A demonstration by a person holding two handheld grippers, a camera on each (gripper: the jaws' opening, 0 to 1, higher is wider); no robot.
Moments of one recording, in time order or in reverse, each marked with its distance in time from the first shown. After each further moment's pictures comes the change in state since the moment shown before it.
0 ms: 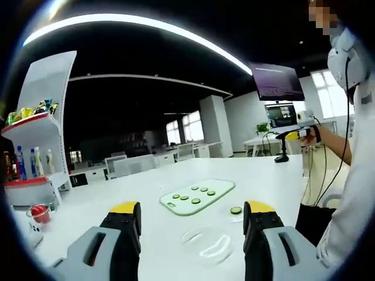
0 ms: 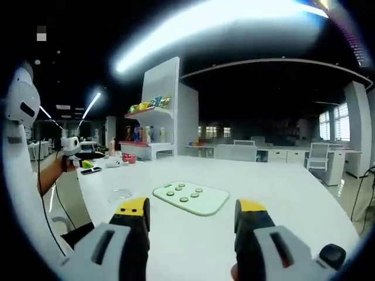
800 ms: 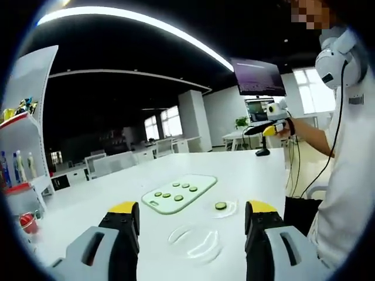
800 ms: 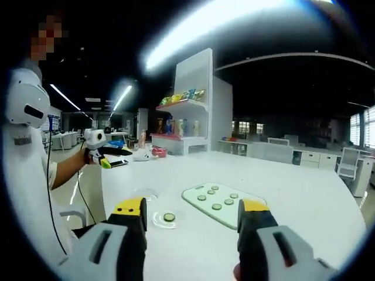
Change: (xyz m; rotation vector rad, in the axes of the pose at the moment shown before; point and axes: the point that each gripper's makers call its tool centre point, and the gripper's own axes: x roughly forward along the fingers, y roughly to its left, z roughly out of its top) left arm 0.009 -0.023 -0.003 0.010 0.037 -0.194; right arm 0.061 0.053 0.002 -0.040 0.043 0.262
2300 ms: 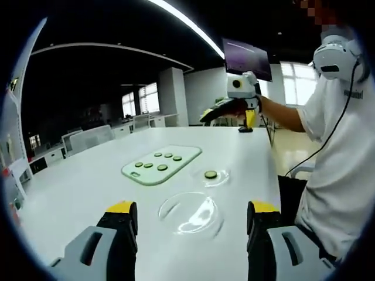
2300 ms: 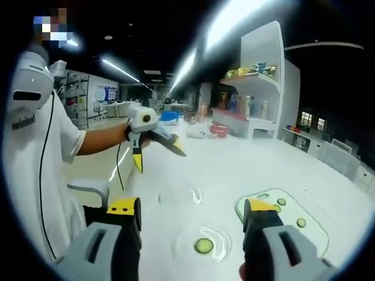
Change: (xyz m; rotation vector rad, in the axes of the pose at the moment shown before) left arm 0.016 0.011 -0.068 -0.041 0.176 -0.170; right arm 0.152 0.105 -0.023 -0.174 0.184 0.472
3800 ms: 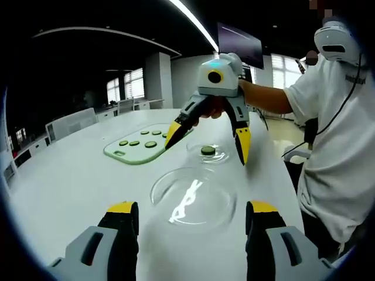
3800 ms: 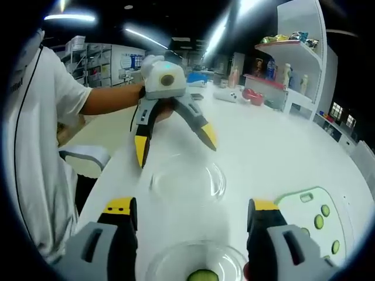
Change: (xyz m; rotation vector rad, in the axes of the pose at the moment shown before) left arm 0.040 0.004 -0.045 -0.012 0.105 -0.129; right arm 0.112 0.017 -0.066 -0.093 0.243 0.214
